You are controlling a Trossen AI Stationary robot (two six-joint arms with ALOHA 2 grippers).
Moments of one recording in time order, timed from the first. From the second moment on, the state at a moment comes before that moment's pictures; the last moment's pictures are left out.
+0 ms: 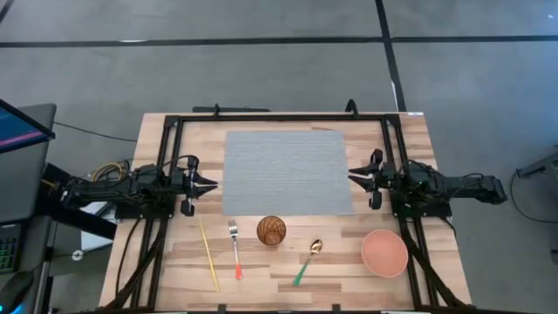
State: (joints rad) left arm 0.00 0.00 0.01 0.05 0.02 0.07; right arm -0.02 0.01 0.00 0.04 0.18 0.03
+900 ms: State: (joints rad) left arm 0.00 0.00 0.01 0.06 0.02 0.07; right arm -0.02 0.01 0.00 0.04 0.18 -0.03
